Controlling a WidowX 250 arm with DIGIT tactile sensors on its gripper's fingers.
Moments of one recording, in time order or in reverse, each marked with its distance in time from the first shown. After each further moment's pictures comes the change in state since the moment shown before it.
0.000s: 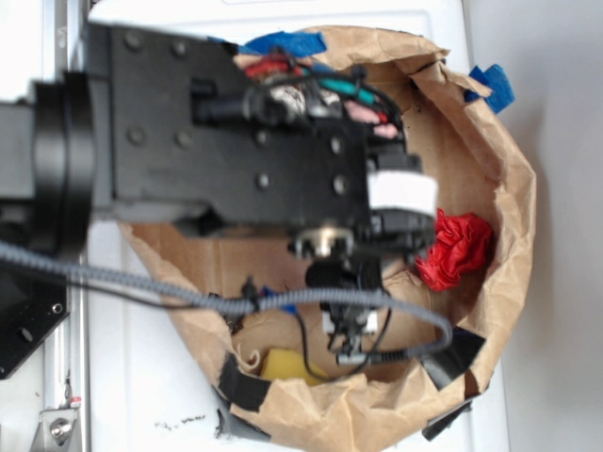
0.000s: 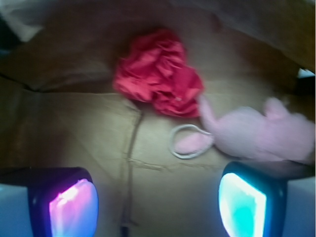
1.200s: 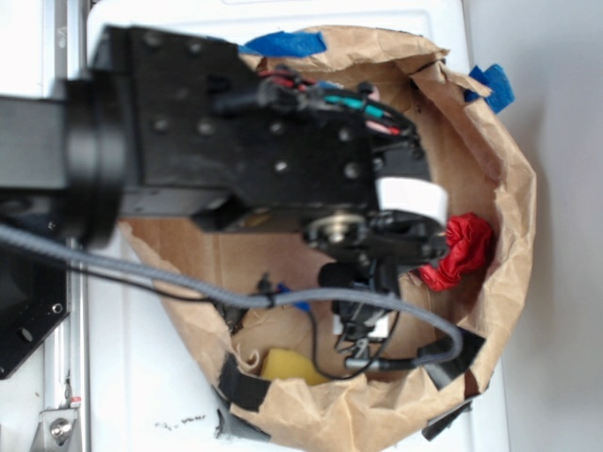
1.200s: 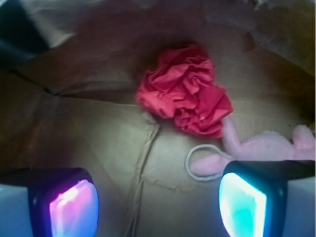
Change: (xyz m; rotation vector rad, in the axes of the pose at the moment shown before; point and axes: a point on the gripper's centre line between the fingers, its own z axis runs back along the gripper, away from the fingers) arm 0.012 0.001 -0.009 -0.050 -0.047 -0.075
